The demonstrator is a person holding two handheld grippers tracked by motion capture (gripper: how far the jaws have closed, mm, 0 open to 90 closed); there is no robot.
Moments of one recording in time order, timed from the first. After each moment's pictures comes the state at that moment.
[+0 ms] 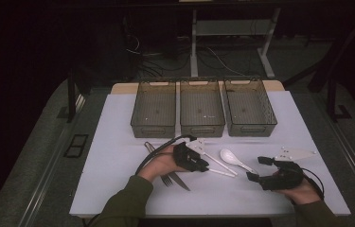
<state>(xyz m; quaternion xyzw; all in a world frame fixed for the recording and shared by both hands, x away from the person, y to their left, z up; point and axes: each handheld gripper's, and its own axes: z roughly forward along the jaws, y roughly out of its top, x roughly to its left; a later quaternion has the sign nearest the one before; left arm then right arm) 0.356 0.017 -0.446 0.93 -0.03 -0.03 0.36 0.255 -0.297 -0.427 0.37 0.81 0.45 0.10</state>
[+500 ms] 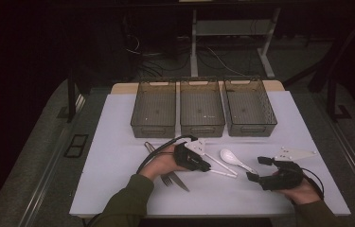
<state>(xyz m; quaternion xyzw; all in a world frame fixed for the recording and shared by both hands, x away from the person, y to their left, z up) 0.356 0.013 -0.449 0.92 -0.06 -0.04 0.38 0.255 -0.297 -0.427 0.37 0.81 0.45 0.10</state>
